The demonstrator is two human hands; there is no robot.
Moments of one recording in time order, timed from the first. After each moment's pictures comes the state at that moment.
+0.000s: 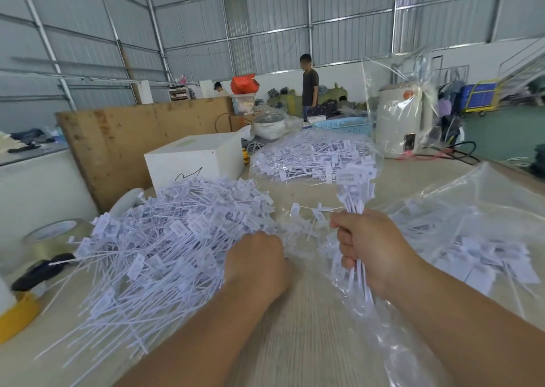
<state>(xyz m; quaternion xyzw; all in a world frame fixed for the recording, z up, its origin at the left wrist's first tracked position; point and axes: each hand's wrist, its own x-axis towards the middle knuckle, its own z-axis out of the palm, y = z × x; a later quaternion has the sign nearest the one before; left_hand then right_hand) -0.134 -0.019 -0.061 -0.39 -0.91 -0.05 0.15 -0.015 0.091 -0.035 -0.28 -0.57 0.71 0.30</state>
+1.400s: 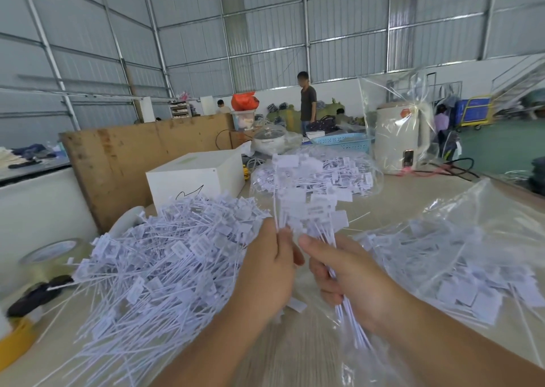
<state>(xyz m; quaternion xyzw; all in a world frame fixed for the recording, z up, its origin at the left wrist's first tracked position) -0.119 -0.025 -0.038 -0.43 -0.72 -0.54 0.02 -0.023 0.071 -0.040 -0.11 -0.65 0.72 0.24</state>
